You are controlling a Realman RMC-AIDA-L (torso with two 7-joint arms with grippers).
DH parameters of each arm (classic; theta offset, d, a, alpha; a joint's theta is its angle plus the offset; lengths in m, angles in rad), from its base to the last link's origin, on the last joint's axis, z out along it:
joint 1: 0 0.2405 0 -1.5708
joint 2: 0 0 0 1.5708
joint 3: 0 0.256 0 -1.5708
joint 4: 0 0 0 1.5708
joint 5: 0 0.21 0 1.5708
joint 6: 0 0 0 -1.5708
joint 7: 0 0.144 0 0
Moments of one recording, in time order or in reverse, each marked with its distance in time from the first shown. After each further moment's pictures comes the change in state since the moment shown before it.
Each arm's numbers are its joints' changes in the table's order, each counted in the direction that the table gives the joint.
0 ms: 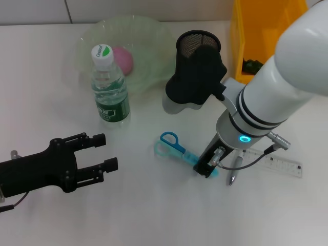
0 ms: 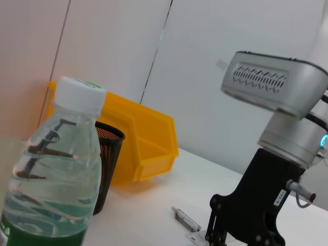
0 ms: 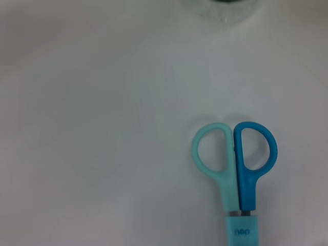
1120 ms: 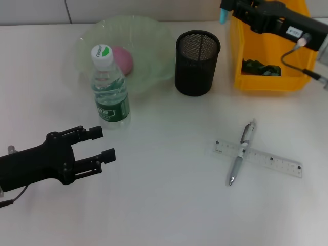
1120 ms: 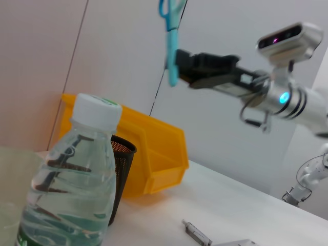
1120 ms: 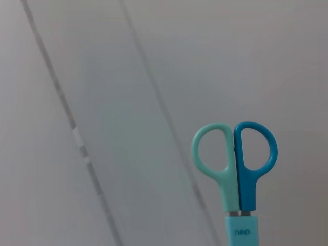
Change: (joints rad) left arm -0.003 -0.004 -0.040 0.000 -0.002 -0.001 -0.008; right arm -0.175 -0.012 1.023 0.617 1.160 -0.096 -1.432
